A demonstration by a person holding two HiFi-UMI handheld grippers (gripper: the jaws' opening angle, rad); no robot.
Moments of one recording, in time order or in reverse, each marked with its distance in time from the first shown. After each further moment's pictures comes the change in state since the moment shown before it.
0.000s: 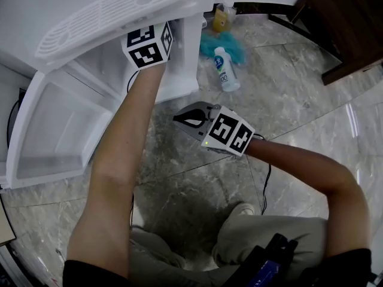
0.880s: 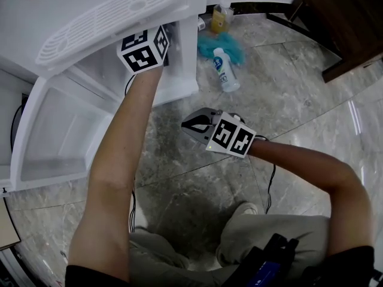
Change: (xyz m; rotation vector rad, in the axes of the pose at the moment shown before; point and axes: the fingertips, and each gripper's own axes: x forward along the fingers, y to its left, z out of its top) left arm -0.004 -0.005 -0.001 -0.044 0.043 -0.024; right arm -0.005 0.007 -0.038 -0.034 0.107 0.010
